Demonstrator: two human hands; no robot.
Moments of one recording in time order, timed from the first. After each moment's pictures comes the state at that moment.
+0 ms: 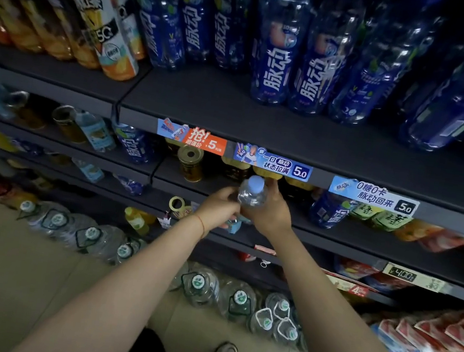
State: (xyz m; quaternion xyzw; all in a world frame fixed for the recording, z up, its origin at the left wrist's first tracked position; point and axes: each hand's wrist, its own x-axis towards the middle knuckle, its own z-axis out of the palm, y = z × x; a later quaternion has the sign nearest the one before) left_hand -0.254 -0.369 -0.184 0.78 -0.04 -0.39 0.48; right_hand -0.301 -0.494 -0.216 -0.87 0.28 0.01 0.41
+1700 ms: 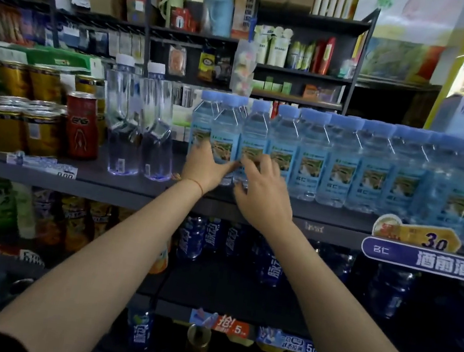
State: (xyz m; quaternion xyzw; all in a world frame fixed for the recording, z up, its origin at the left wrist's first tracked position) left_hand -0.060 -0.312 0.193 0.82 -0.27 0.12 0.48; right_hand -0.172 -0.410 0.171 -0.93 0.10 -0.35 0.00
